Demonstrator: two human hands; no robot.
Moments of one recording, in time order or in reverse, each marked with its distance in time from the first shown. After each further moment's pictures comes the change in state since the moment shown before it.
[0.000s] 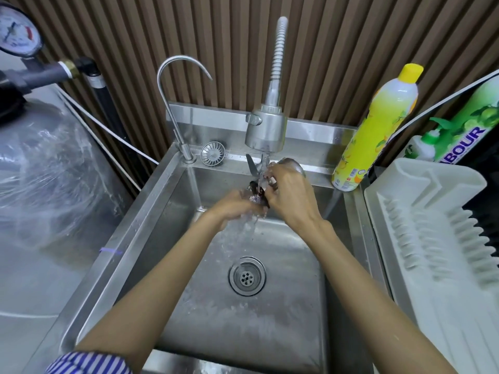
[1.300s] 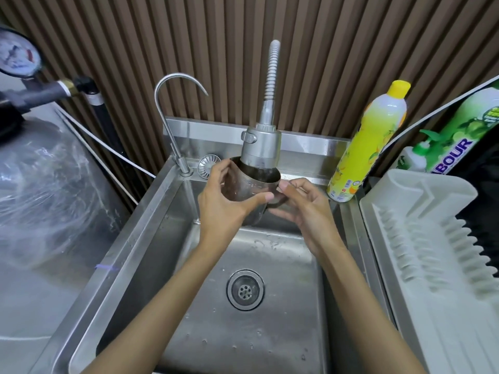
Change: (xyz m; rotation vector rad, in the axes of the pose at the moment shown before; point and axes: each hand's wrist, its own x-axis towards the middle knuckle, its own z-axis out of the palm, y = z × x) left_hand -0.049 0.022 0.006 -0.137 0.617 0.544; right_hand -0.020 0.013 -0.020 1.331 -0.004 0.500
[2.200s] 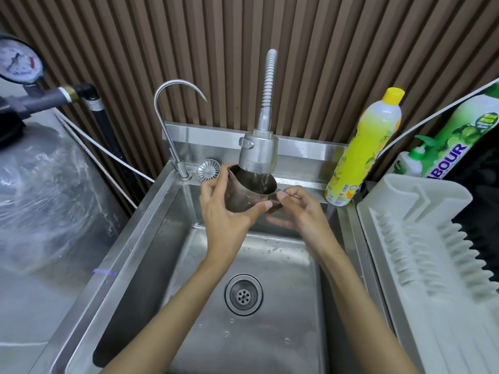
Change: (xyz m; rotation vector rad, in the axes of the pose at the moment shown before) left_hand -0.009 -0.005 0.012 0.041 0.083 0.064; right_hand -0.001 0.001 -0.003 -0.168 -0.070 -0.017
